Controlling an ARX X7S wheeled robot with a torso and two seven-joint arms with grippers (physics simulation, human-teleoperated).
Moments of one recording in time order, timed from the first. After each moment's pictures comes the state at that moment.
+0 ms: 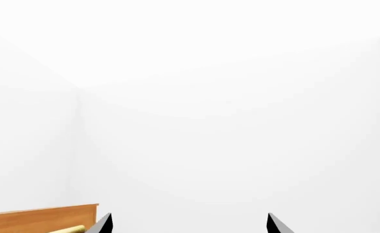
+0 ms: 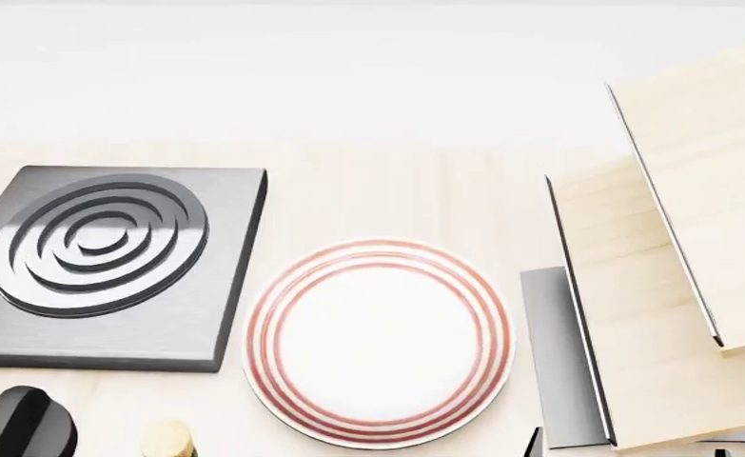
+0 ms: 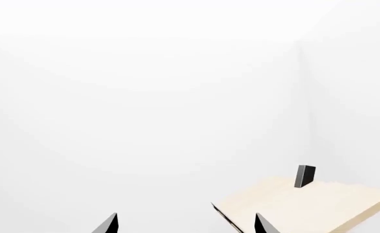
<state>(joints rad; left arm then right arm) 0.41 -0.32 0.18 0.77 0.18 0.26 -0.51 -0.35 0.26 -0.11 -0.62 0.05 -0.30 0.35</state>
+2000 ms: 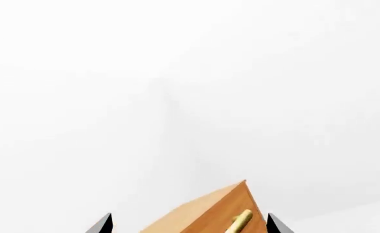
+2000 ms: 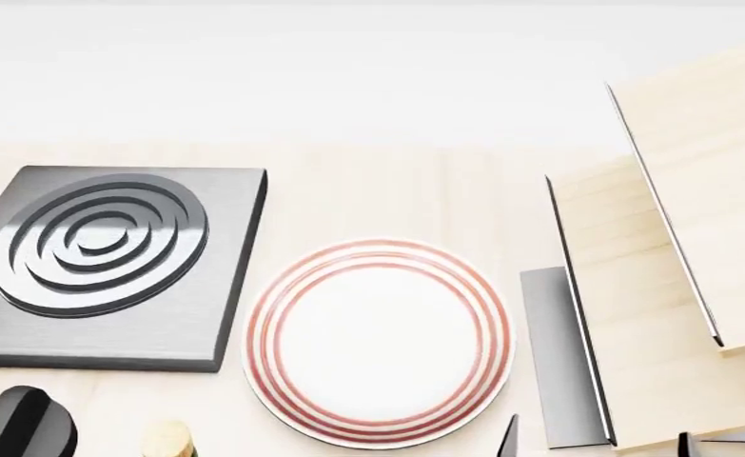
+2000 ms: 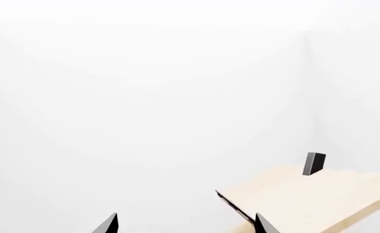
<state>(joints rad) -0.26 -0.04 -0.58 1.02 0.62 -0.53 0.57 -0.28 0.28 -0.17 -0.55 0.04 -0.28 0.39</state>
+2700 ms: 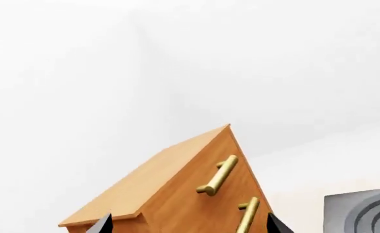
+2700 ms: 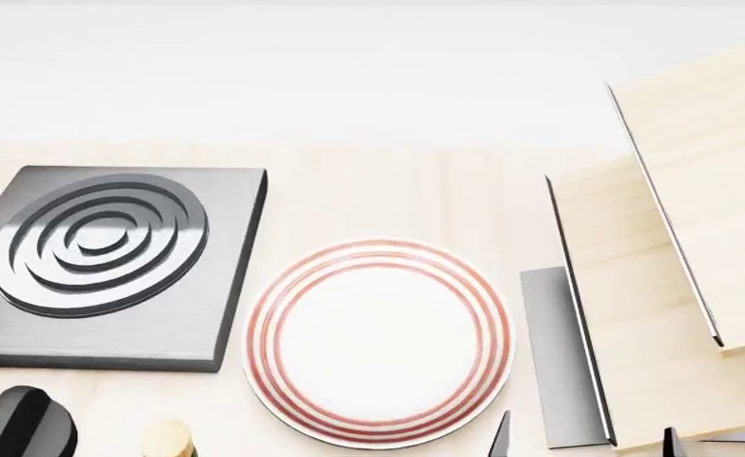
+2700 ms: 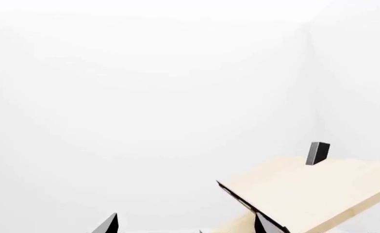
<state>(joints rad) -0.57 -0.15 -0.43 0.88 1.10 -0.87 0.99 -0.25 0.29 -0.19 -0.51 0.05 -0.26 0.40</state>
